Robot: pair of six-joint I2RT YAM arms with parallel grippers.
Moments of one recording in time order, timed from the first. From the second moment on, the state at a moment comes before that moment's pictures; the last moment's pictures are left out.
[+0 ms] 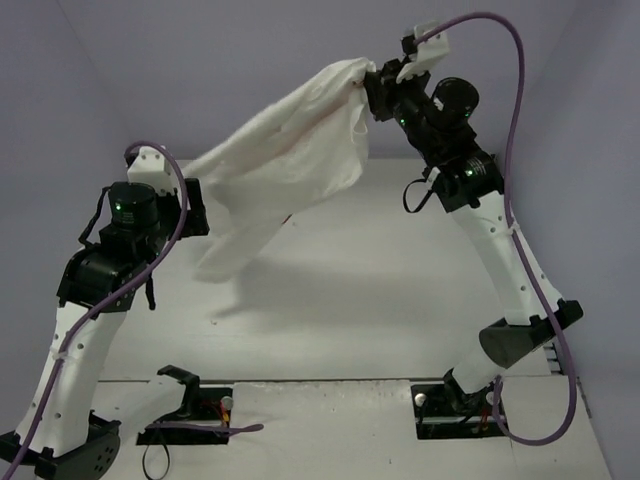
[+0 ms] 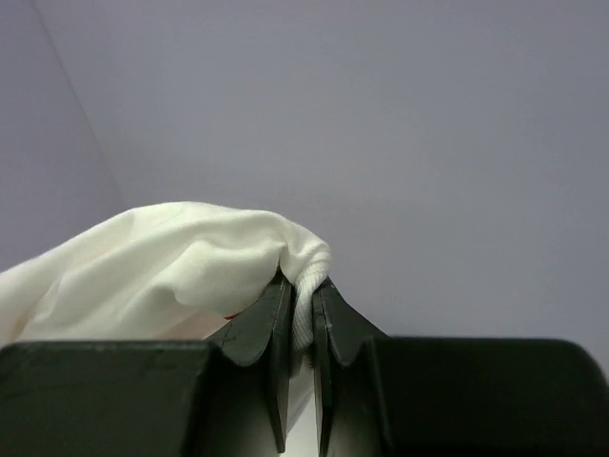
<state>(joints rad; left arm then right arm) -0.34 0.98 1.47 -0.89 -0.32 -0.17 0.49 1.58 1.97 -0.20 0.01 0.01</state>
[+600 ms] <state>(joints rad) -0.34 1.15 1.12 -0.82 -0.19 -0.26 0.22 1.37 0.98 -0.41 0.36 0.33</state>
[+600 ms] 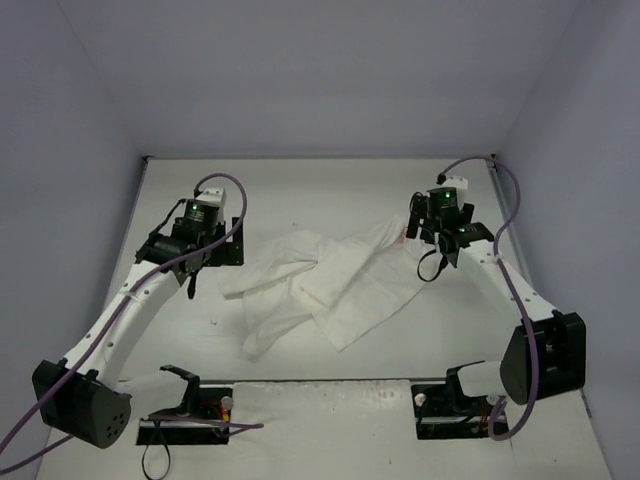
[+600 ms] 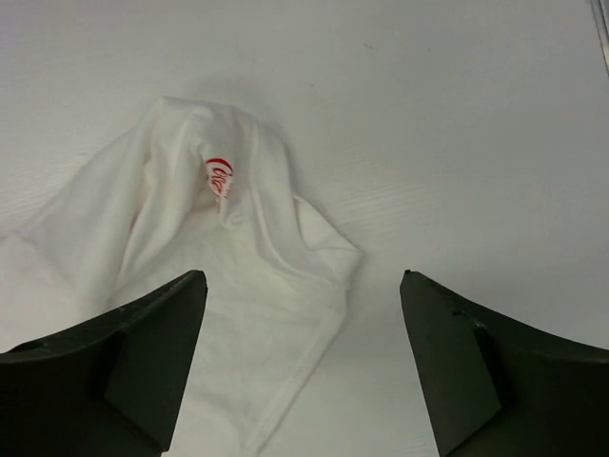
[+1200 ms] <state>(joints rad) -0.34 1.45 0.94 -0.60 -0.22 -0.59 0.34 1.39 0.97 -0.34 0.09 0.43</state>
